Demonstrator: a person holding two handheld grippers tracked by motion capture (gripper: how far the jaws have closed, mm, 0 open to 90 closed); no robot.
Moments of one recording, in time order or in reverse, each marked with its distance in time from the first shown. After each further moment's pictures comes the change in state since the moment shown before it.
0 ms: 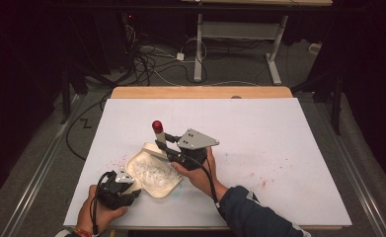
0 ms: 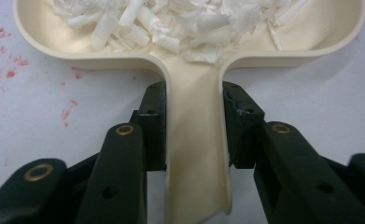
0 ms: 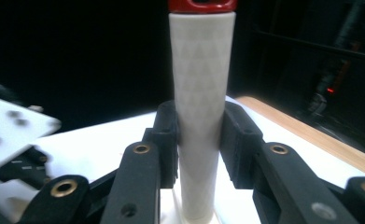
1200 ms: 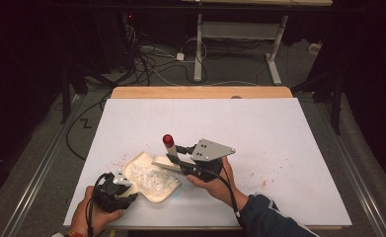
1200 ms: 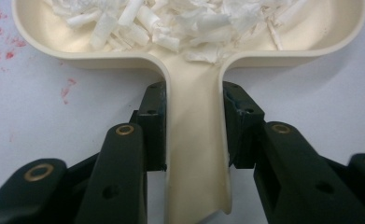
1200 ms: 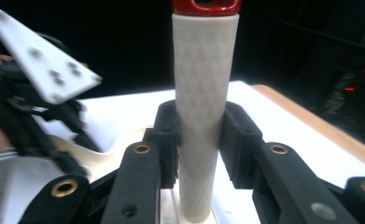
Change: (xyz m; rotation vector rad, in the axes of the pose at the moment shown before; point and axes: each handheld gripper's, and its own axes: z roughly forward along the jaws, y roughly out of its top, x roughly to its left) left arm -0.001 -0.004 -0.011 0.053 -0.014 0.017; right arm 0.007 0.001 -0.045 0.074 0.077 -0.072
